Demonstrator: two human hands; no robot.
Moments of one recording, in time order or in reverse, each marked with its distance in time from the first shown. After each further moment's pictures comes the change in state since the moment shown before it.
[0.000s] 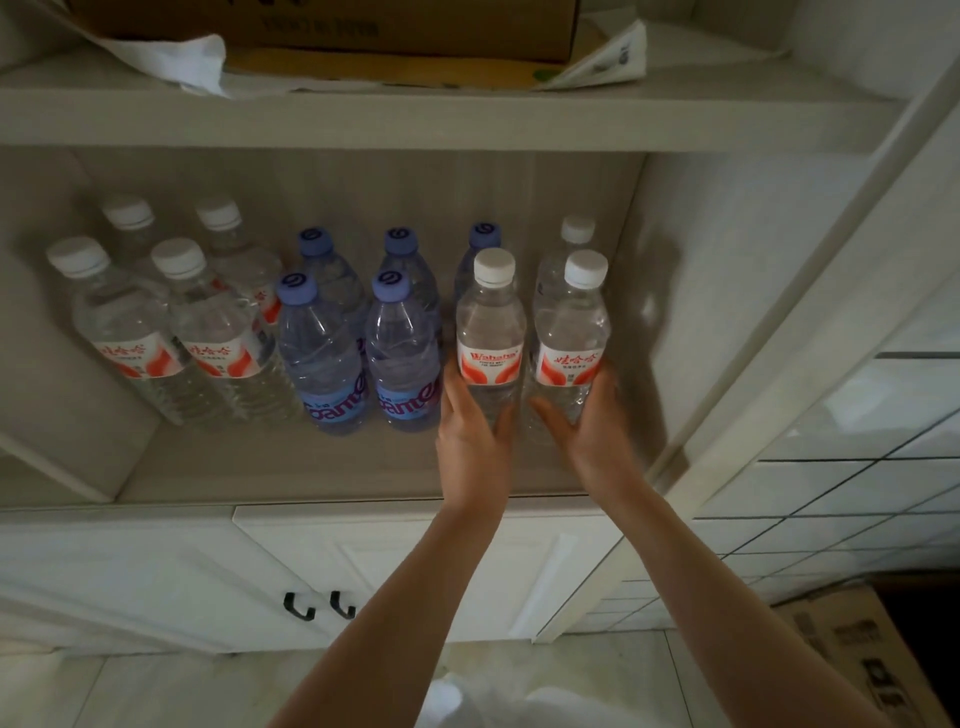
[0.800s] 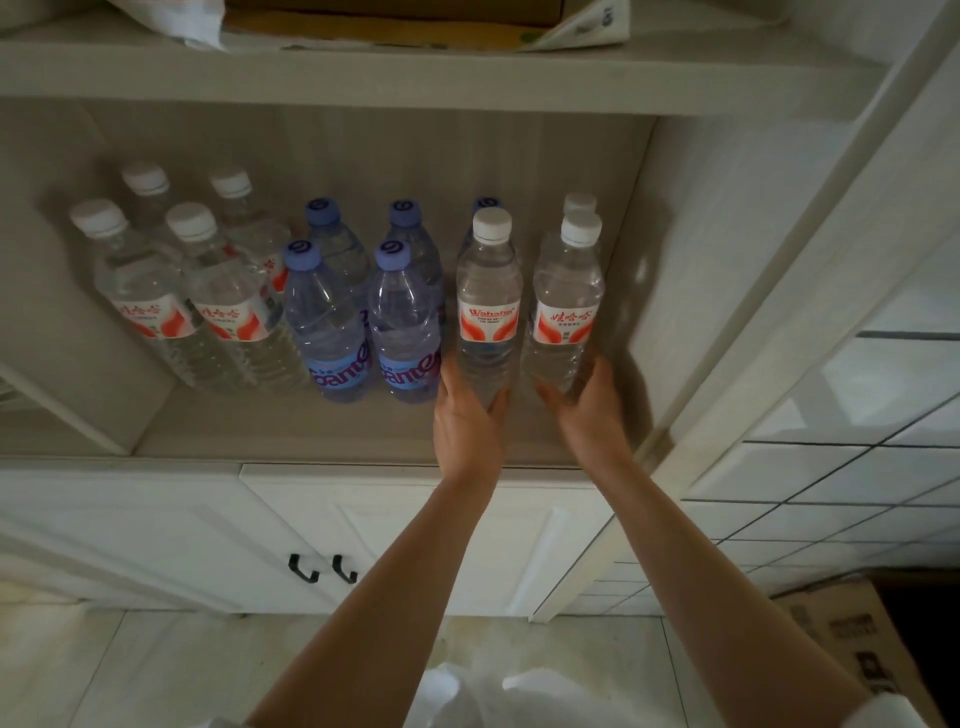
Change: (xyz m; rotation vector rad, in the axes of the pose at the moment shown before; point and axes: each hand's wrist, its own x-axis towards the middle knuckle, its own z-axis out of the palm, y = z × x) left_hand -0.007 -0.007 0.006 0.081 0.030 -0.116; right_hand 0.008 0.021 0.006 -0.020 -0.007 0.174
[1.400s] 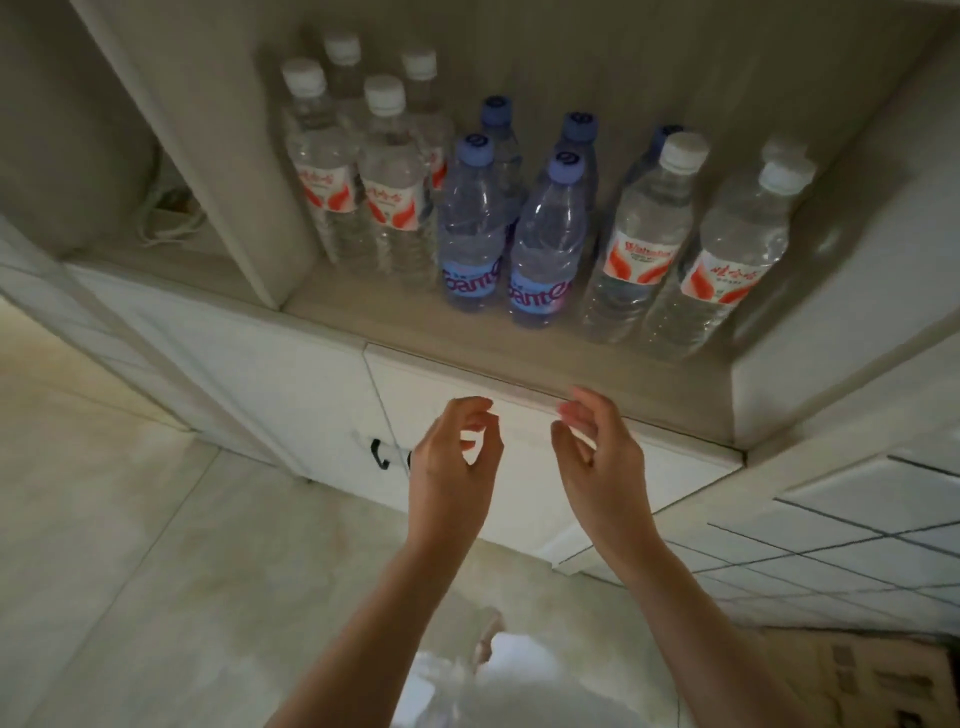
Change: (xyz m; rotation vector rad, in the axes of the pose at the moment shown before) left_hand -0.108 -0.044 -0.120 0.012 0.132 -0.086; right_hand -0.131 -0.005 0.035 0.029 -0.286 -0.279
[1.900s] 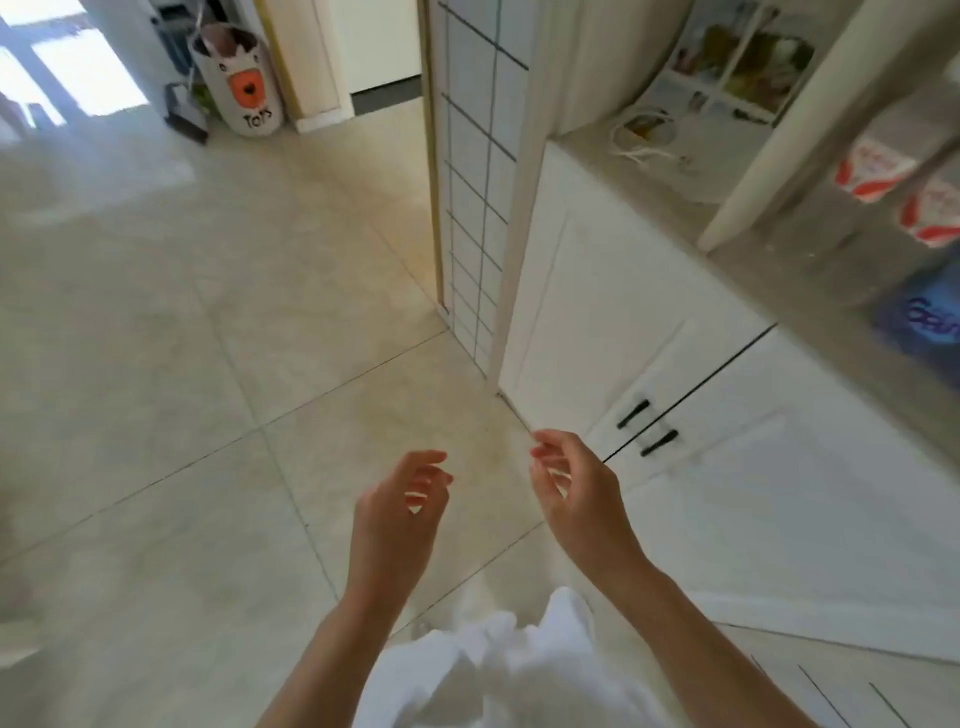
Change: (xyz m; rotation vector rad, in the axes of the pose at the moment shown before) left_hand -0.203 -0.124 -0.289 0.109 0.444 -0.517; right_hand -0.189 -0.102 0.213 -0.073 -0.791 -0.249
